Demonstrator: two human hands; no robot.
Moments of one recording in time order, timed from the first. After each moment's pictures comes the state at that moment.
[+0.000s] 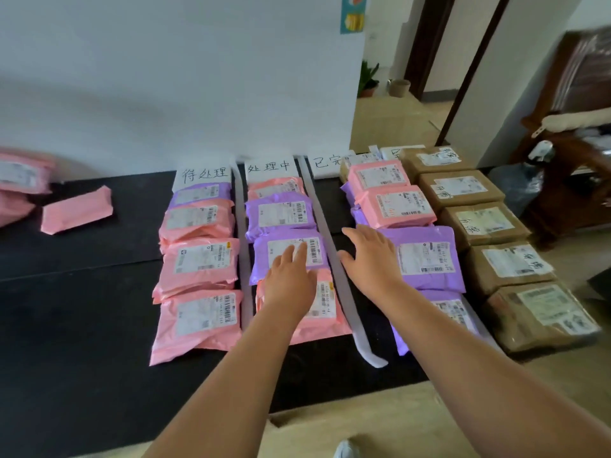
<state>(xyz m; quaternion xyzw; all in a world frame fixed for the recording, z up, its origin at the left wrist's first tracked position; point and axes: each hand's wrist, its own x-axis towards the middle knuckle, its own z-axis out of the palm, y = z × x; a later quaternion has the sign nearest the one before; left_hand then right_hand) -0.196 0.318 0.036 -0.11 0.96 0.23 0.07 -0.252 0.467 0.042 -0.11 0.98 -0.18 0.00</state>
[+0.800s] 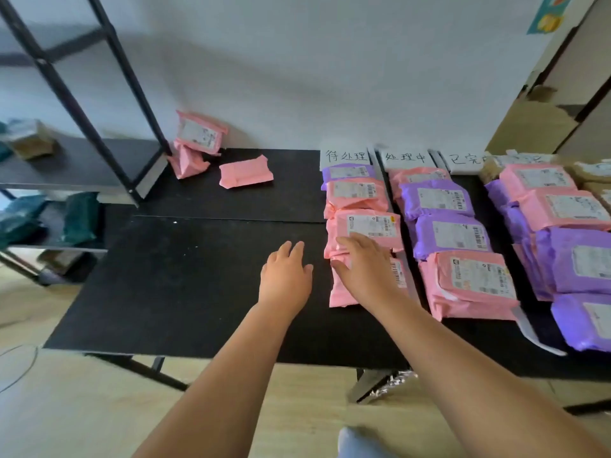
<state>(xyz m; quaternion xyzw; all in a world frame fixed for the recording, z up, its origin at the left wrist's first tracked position) 0.009 -0.008 0.056 -0.24 0.95 0.22 0.04 -0.054 0.128 0.053 -0.22 0.95 -0.21 0.04</state>
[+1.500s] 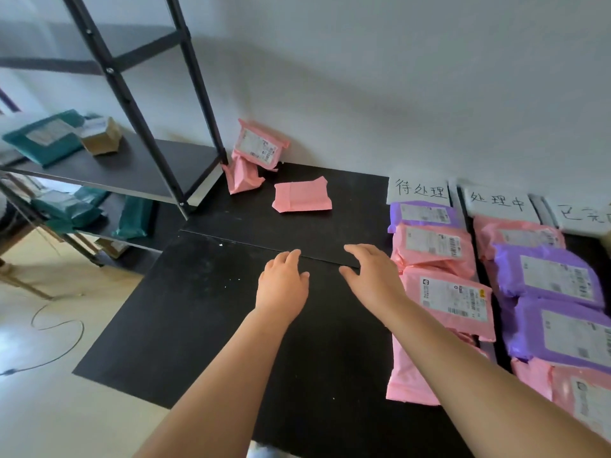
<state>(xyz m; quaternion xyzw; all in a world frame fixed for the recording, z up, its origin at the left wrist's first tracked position) -0.067 -0.165 0.040 -0.33 0.91 0.24 0.01 -0.172 -0.031 0.042 -0.29 0.92 -0.23 0.12</state>
